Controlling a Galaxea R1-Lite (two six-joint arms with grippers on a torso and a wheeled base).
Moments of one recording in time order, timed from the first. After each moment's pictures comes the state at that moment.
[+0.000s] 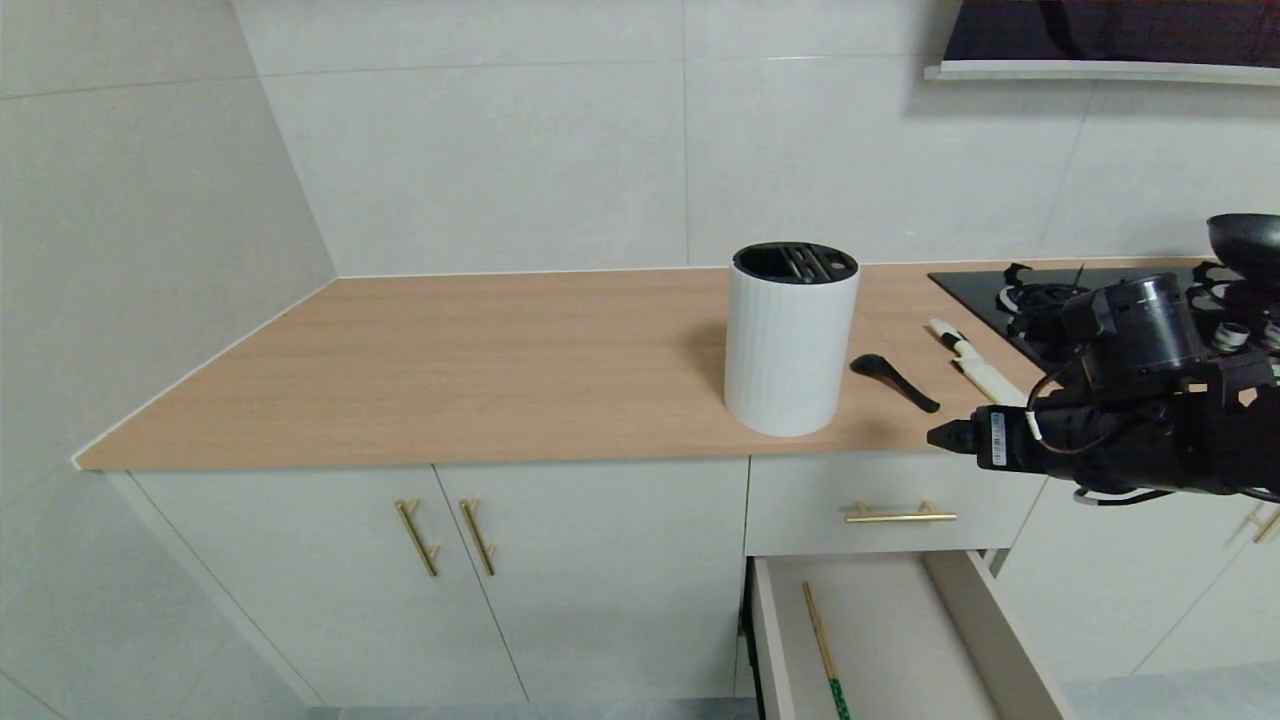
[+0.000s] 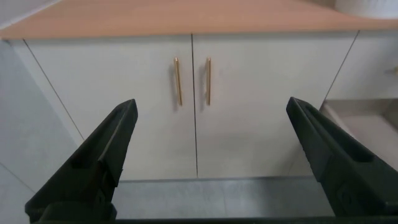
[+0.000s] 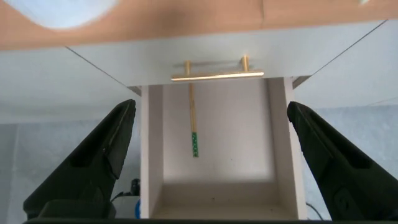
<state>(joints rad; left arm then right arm) 0.00 0.00 0.00 0.00 0.00 0.00 0.29 1.68 -0.97 -0.08 -0.22 0.26</state>
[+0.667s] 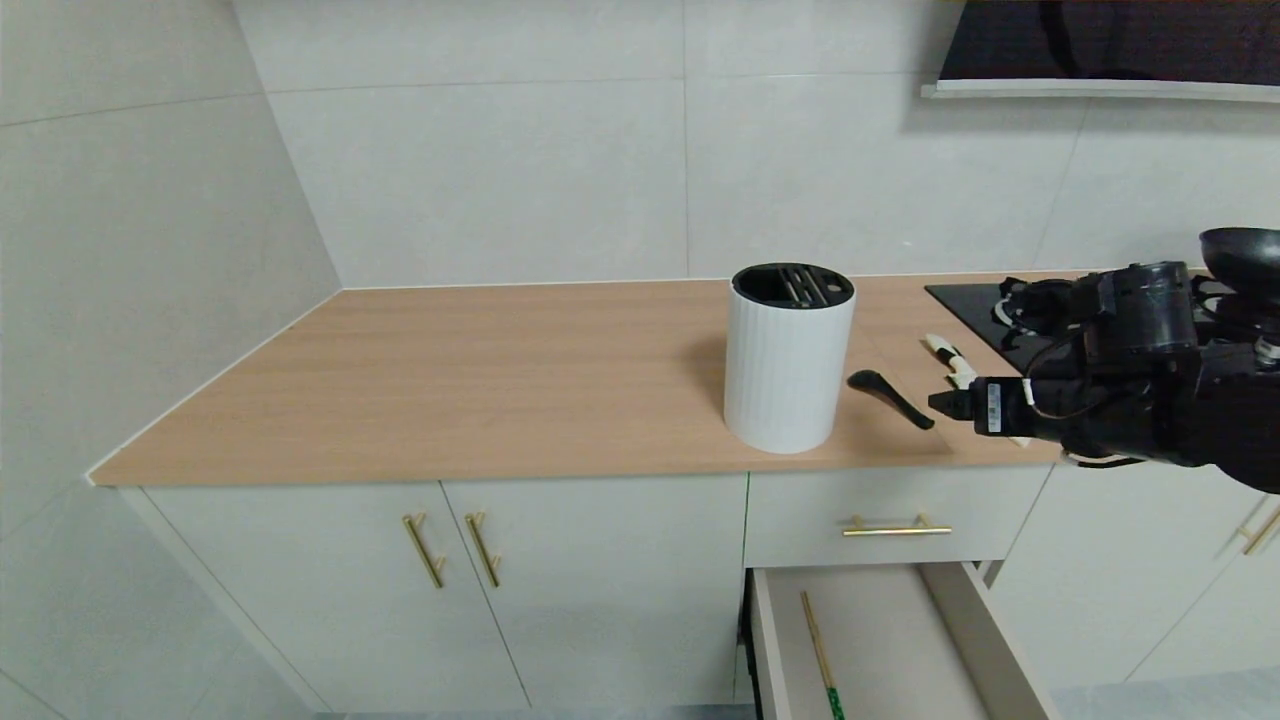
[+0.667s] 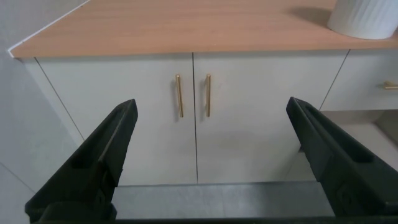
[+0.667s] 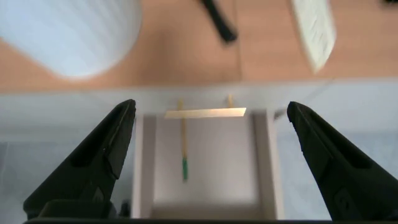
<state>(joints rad) 0.00 0.00 0.00 0.00 0.00 0.00 0.20 1.77 -1.01 -0.29 -0.16 0.11</state>
